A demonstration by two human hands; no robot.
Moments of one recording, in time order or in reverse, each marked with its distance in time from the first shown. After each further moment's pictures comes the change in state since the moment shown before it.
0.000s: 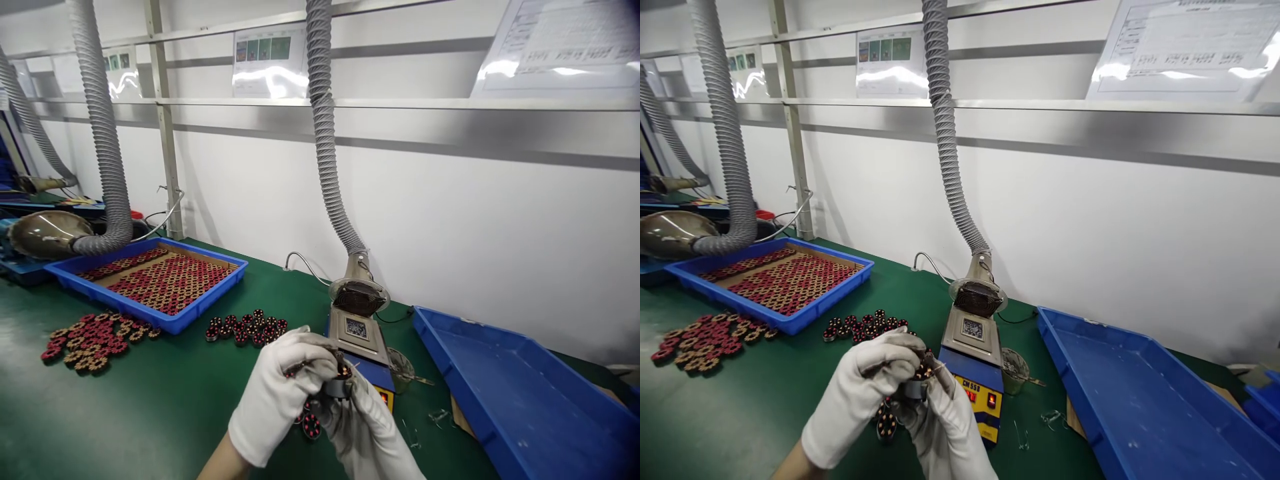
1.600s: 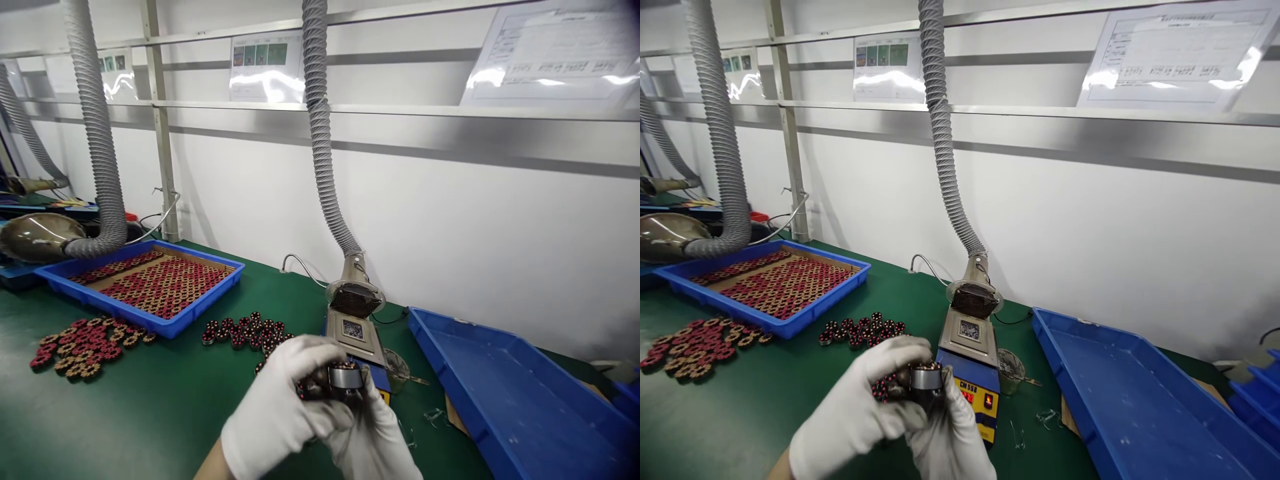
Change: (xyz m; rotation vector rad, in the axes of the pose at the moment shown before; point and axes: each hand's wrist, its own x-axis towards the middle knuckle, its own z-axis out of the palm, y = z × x) left_hand -0.001 0.017 -0.001 0.119 -0.037 -0.046; right_hand 0.004 0.002 -0.005 0.200 -0.123 0.086
